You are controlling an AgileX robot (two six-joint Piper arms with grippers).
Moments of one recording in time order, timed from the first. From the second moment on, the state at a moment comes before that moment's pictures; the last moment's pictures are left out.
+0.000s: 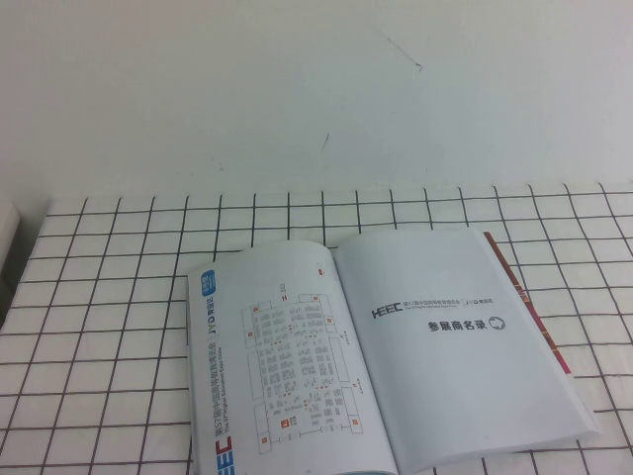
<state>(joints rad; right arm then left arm) 0.00 -0.01 0.02 -0.06 0.42 -0.05 -0.07 -0.01 0.02 -0.05 0.36 -0.06</state>
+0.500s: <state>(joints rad) 0.00 -0.01 0.02 -0.06 0.42 -0.05 -0.07 -0.01 0.02 -0.05 0.37 -0.05</state>
